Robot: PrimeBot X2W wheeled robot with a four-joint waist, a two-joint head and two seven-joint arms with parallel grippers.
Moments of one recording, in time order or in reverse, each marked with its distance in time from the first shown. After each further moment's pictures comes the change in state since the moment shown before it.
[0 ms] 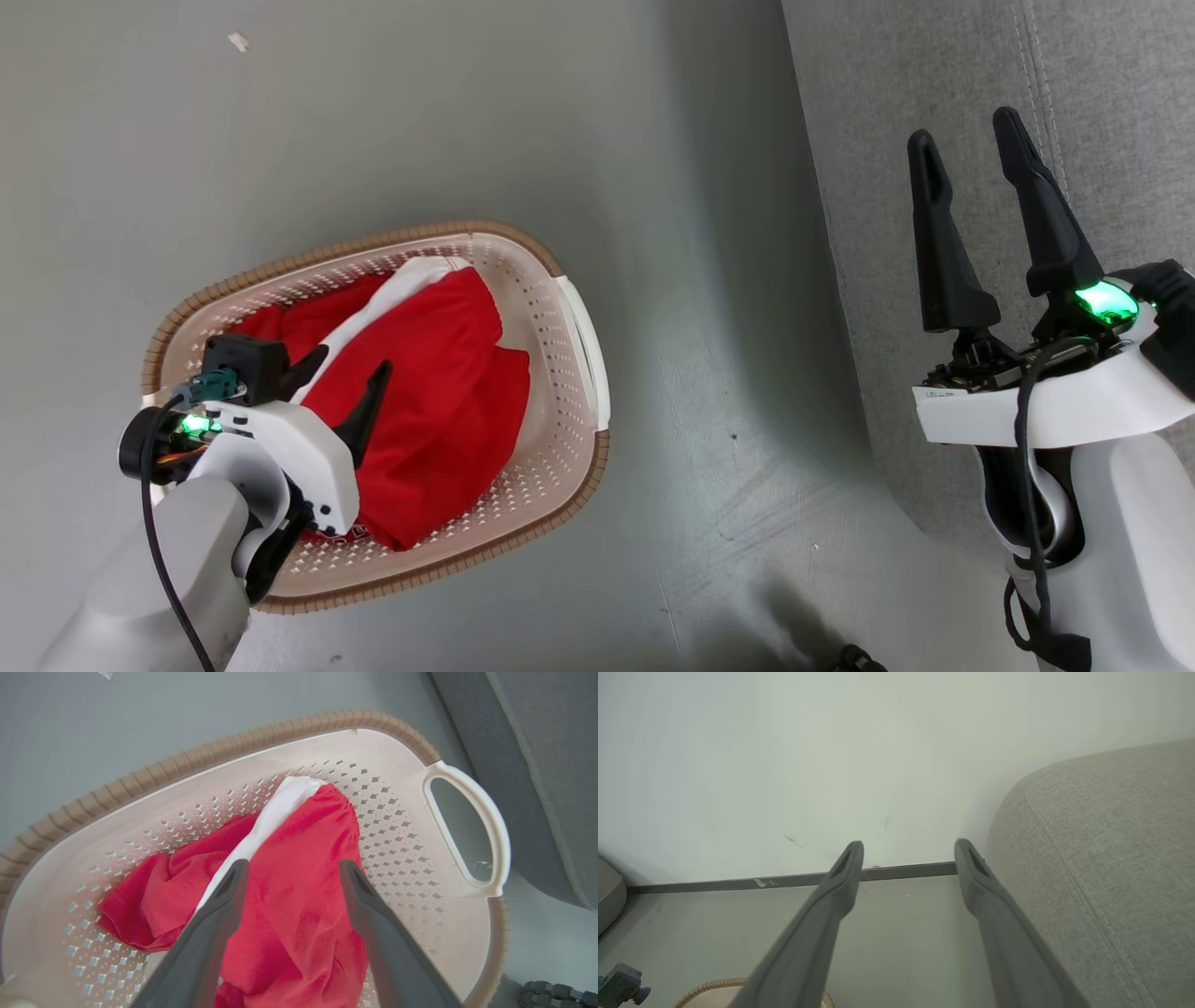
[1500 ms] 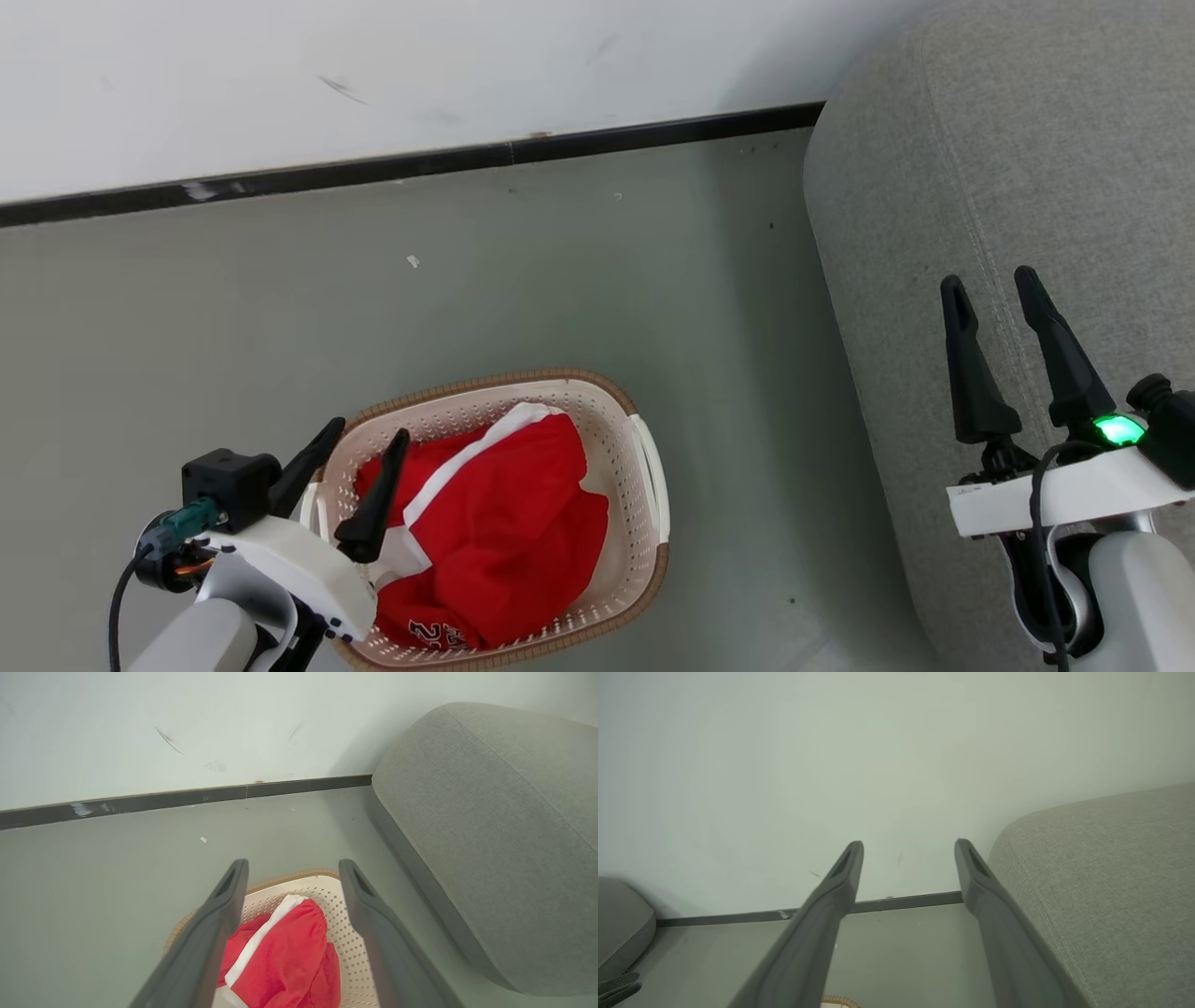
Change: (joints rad) left arm 0.319 0.079 0.089 -0.412 -0.050 0.102 -0.090; right arm 0.191 -0.019 -0.078 0.092 0.015 0.000 0.000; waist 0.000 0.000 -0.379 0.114
